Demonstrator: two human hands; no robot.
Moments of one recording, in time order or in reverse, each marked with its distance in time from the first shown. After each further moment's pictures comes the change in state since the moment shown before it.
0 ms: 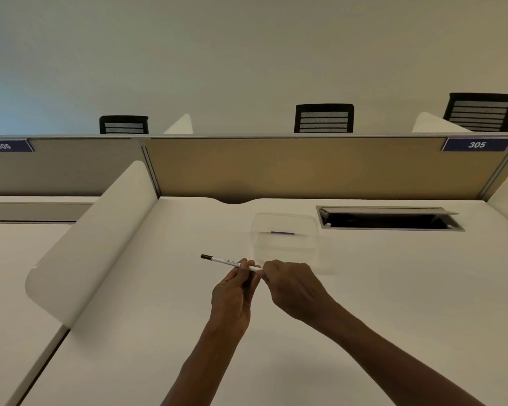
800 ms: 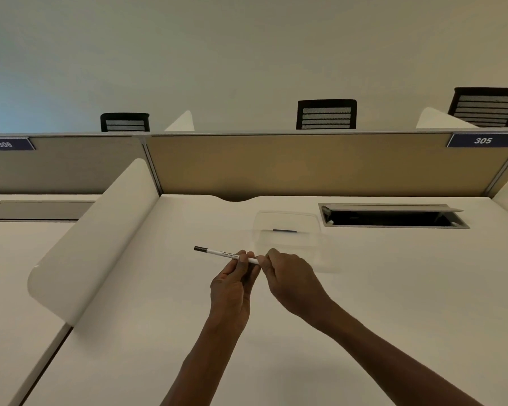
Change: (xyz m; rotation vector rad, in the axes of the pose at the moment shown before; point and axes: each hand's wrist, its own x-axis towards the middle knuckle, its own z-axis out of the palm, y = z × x) left_hand 0.004 0.005 0.004 -0.044 -0.064 0.081; right_hand 0.012 -0.013 -0.010 0.316 -0.001 0.266
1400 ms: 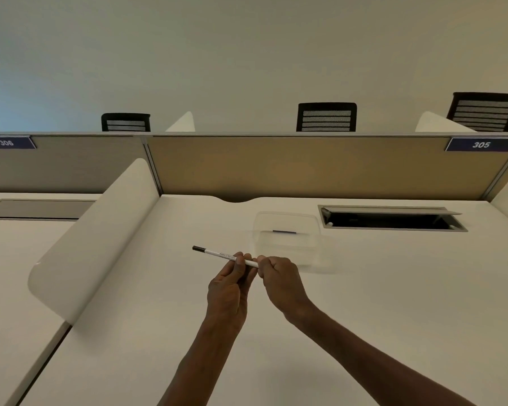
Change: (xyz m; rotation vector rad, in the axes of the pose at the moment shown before) left_hand 0.001 0.003 -0.006 -0.047 -0.001 -0.019; right_hand 0.001 -0.027 0.009 0.599 0.050 0.363
